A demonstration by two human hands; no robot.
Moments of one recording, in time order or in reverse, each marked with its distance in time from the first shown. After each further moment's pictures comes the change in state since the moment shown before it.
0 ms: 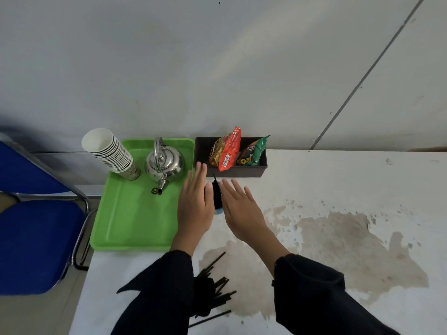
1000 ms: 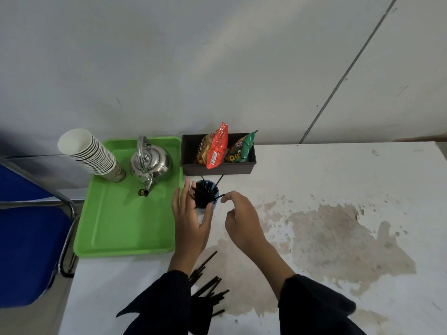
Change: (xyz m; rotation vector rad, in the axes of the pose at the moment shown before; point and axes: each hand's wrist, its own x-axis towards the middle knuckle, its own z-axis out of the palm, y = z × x) left_hand -0.041 -0.002 0.025 -0.146 0.074 -0.009; right_hand -0.032 -0.001 -0.006 0.533 0.171 0.288
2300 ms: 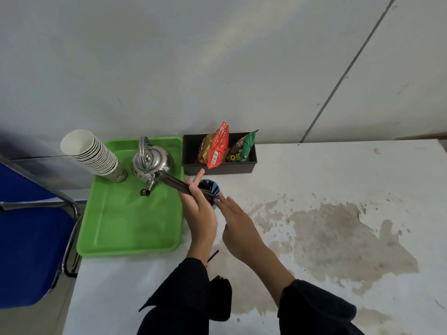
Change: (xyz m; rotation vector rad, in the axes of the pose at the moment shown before) left_hand 0.022 0.043 0.017 -0.580 0.262 -0.297; right_hand -0.008 0.013 0.017 -0.250 -0.208 -0.100
